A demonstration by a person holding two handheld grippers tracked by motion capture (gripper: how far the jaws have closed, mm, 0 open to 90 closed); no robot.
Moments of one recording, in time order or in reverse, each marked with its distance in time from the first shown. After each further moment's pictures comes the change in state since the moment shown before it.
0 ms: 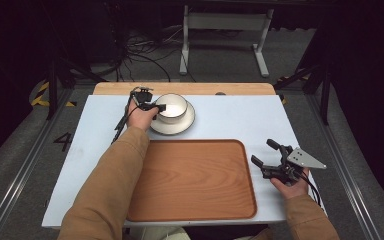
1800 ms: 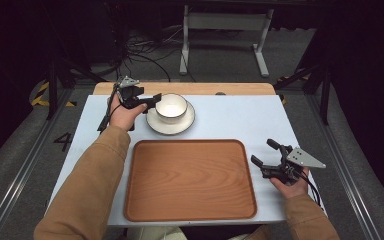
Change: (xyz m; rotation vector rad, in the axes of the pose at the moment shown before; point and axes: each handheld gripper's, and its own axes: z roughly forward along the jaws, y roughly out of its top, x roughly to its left) left arm 0.002 0.008 -0.063 -0.278 -0.043 0.187; right arm 0.000 0.000 0.001 0.010 -0.004 0.005
